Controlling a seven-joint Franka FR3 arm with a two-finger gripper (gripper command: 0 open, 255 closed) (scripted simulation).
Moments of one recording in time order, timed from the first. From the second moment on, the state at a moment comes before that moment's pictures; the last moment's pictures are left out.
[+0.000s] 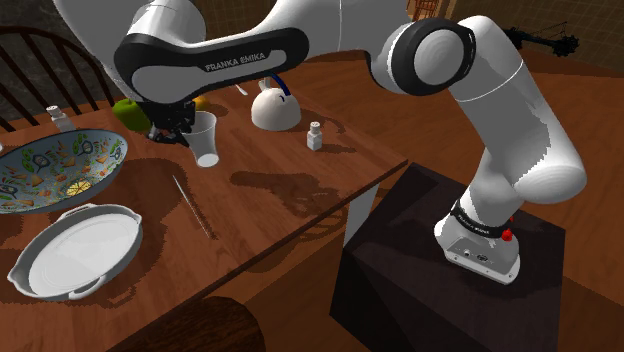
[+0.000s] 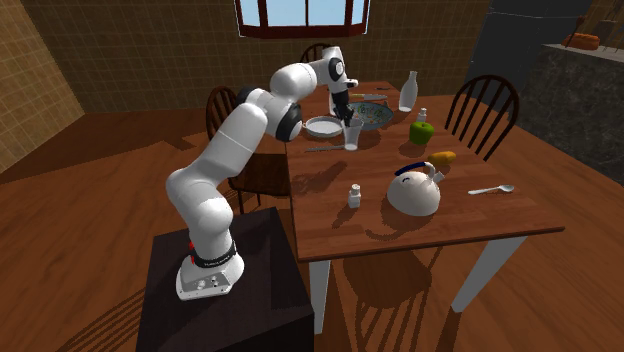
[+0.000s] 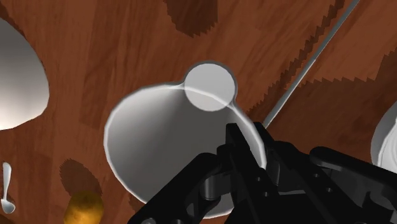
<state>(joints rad) 0.40 0.84 0.48 -0.90 -0.65 1.65 0.57</state>
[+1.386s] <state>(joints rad) 0.38 0.85 0.47 -1.00 -0.66 1.75 0.61</state>
